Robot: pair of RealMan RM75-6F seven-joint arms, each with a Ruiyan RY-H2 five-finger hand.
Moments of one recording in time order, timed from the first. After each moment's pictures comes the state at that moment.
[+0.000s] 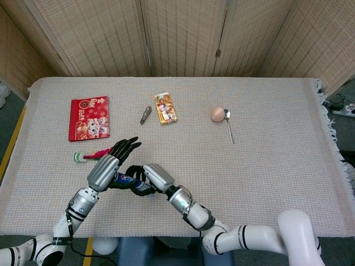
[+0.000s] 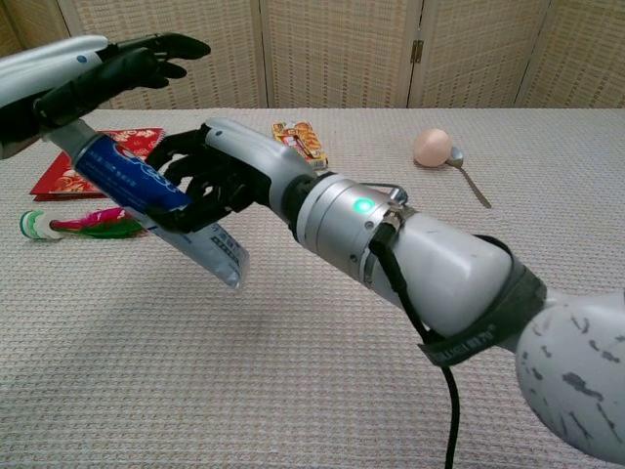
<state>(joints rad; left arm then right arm) -0.59 -1.36 -0.15 -1.71 1.50 1.20 -0.17 0.92 -1.92 0.31 -1.40 -1.27 0.91 0.29</state>
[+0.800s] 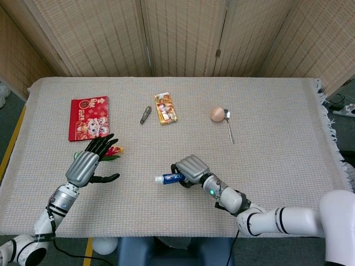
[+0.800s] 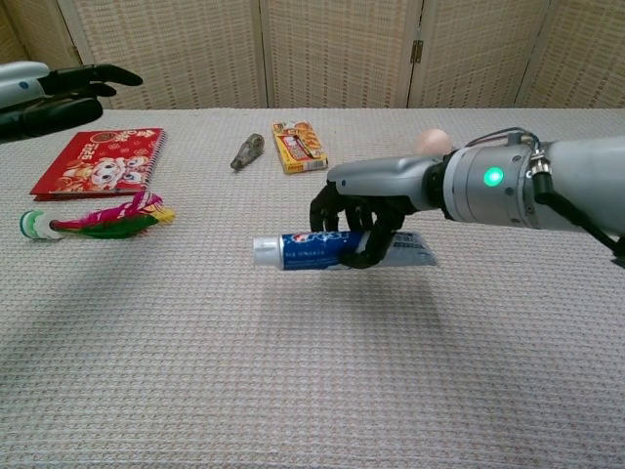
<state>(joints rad) -0.55 -1.26 -0.12 -1.64 1.44 1.17 -0.09 1.03 -1.48 0.12 -1.64 -0.81 0.71 -0.43</state>
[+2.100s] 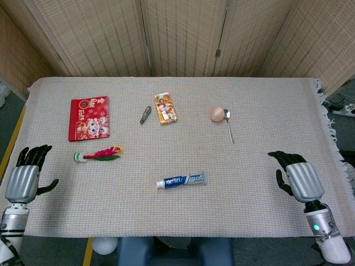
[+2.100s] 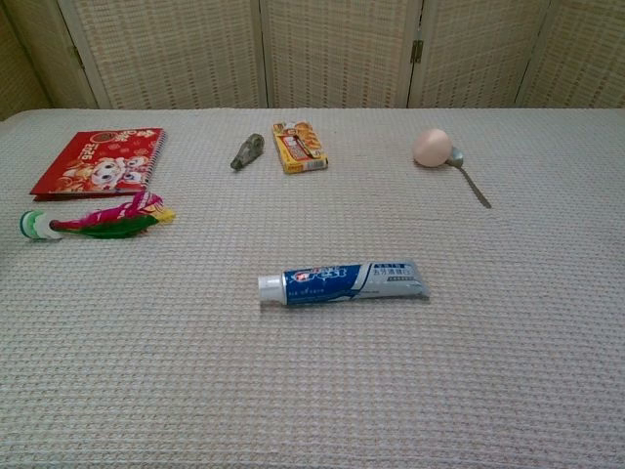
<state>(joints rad) -0.27 -1.18 -0.07 -1.62 1.32 1.44 0.13 0.37 -1.10 -0.13 -1.74 -1.39 1.53 -0.07</state>
